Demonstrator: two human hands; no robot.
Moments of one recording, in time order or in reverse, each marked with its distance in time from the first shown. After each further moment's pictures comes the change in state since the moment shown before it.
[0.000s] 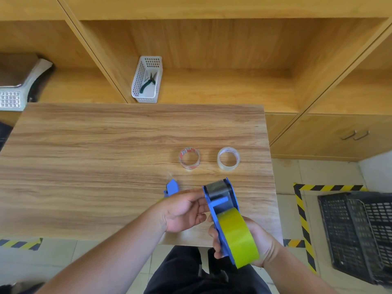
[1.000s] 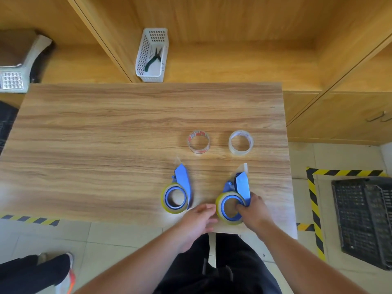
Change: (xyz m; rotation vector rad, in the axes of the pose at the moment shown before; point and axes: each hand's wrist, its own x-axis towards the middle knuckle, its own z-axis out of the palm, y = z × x) left_hand 0.017 -0.091 -0.021 0.188 0.504 0.013; right_hand 0.057 0.024 -0.087 -0.953 1.003 0.036
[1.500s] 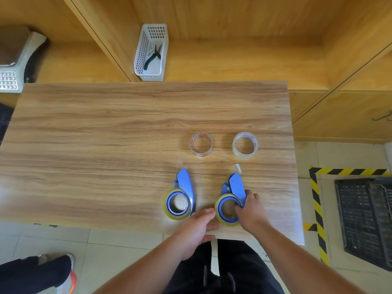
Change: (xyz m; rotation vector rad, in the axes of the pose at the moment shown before) left_hand 0.019 -0.006 -0.013 -0.078 0.015 -0.100; right_hand 0.021 -0.013 0.022 -0.204 0.017 -0.036
